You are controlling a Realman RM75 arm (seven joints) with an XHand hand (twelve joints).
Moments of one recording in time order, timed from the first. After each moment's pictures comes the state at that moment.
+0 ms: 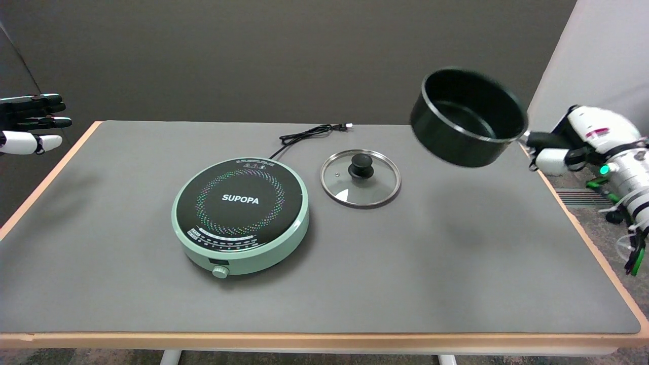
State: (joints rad) arm -0.41 -1.02 -0.90 1.76 1.52 -0.02 -0.67
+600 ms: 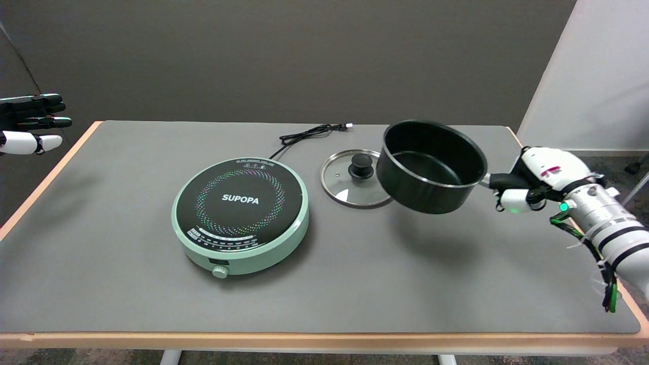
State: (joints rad) arm -0.51 -1.07 -1.03 1.83 1.46 -0.02 -0.68
